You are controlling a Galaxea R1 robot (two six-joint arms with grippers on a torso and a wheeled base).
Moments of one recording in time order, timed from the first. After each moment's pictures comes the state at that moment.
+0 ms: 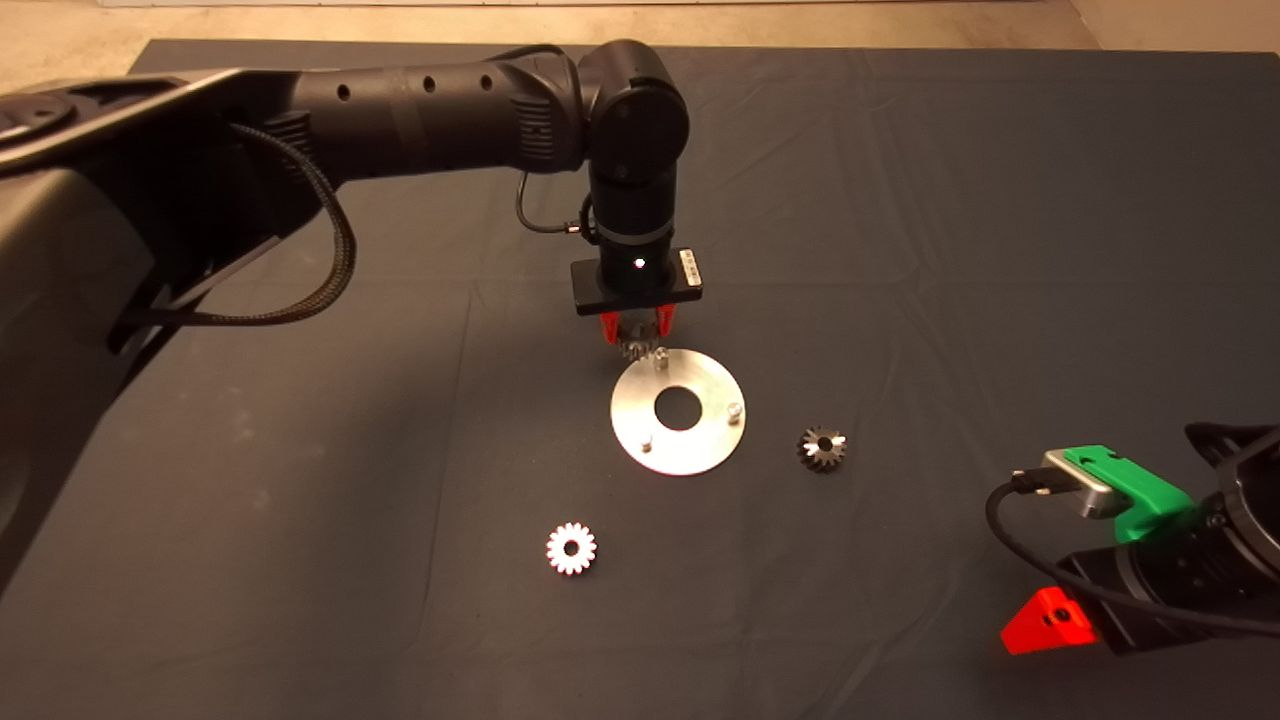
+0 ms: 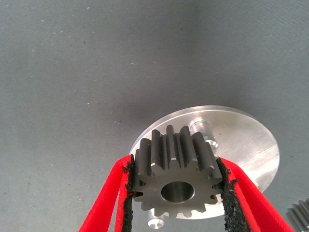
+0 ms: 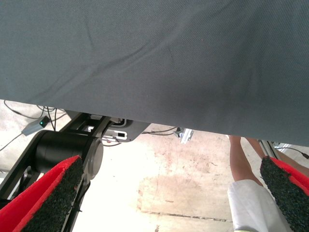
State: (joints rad) left arm -0.47 2.94 -1.56 0.16 1.46 -1.55; right arm 0.38 2.08 -0.39 -0.04 -1.53 1.61
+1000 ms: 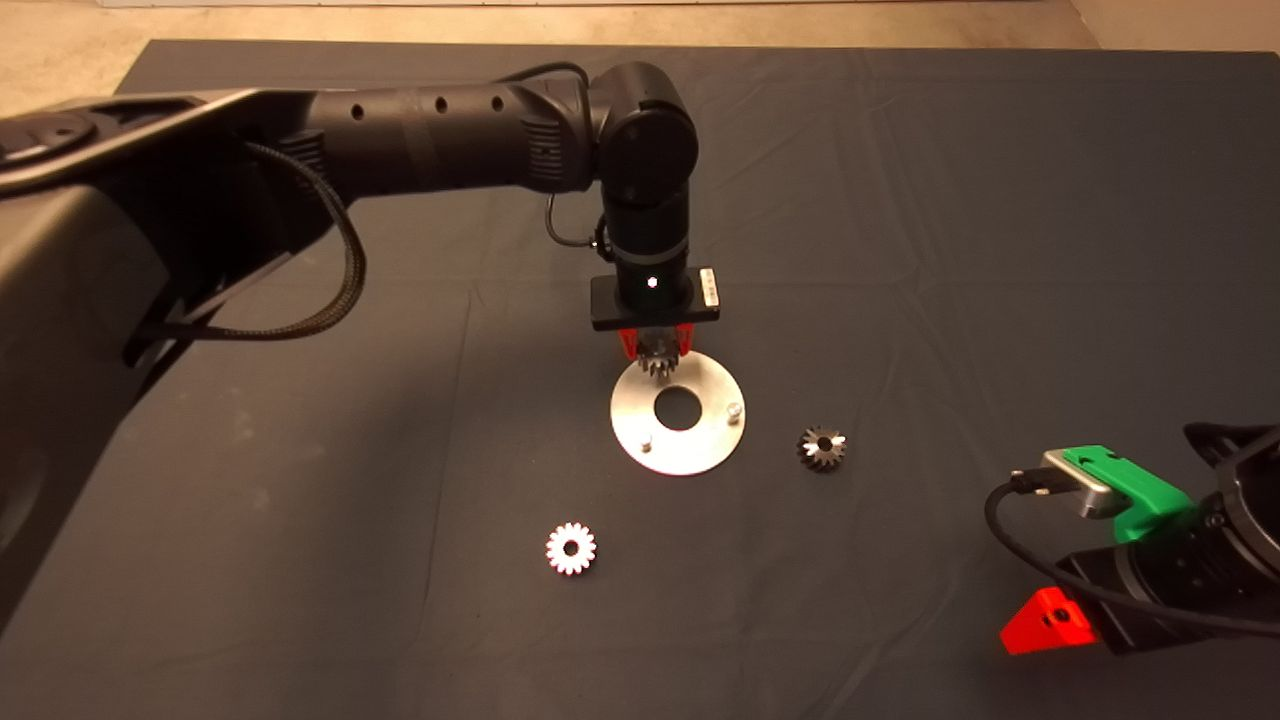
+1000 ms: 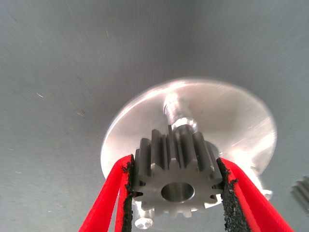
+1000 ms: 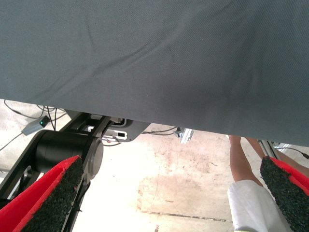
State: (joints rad) left arm -0.42 2.95 -1.54 0.16 1.41 -1.46; right arm 0.38 2.09 -0.39 -0.04 -1.53 1.61
